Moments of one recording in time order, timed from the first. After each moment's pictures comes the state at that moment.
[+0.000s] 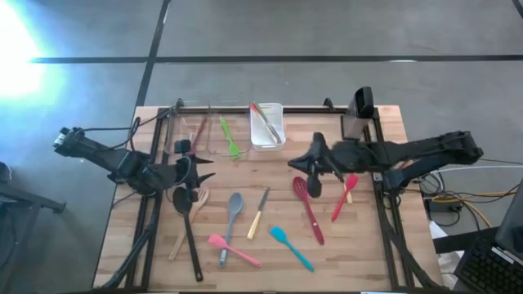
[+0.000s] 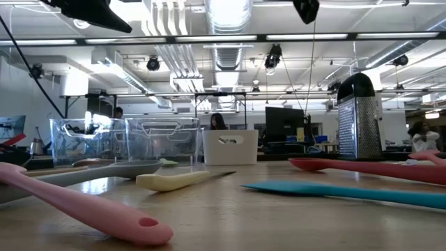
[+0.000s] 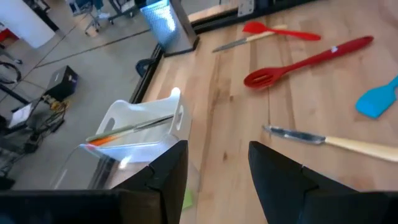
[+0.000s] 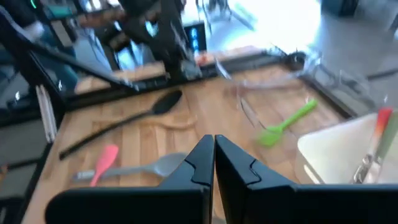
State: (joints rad) left arm -0.39 0.79 0.79 -0.54 -0.68 0.01; right arm 0.16 1.17 1.00 -0.17 0.28 0.29
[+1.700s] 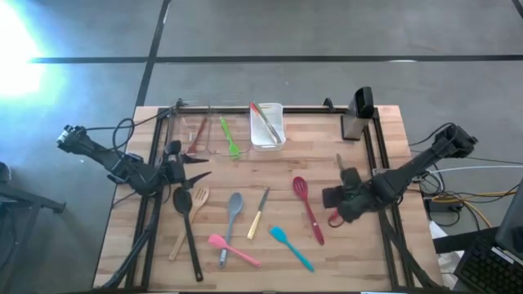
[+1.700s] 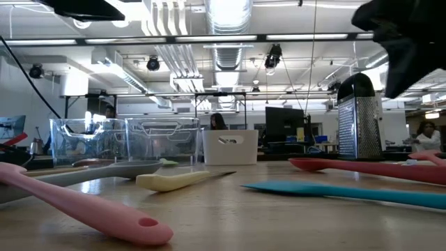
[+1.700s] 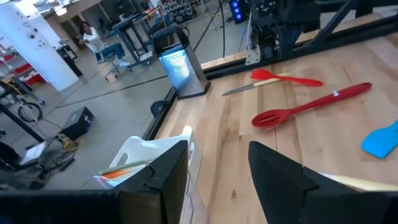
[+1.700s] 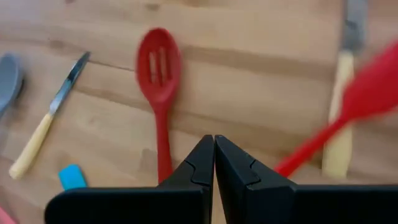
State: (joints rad) left arm -0.47 0.63 0.63 -0.29 -0.79 0.14; right arm 0.56 1.21 0.82 -0.99 0.47 1.97
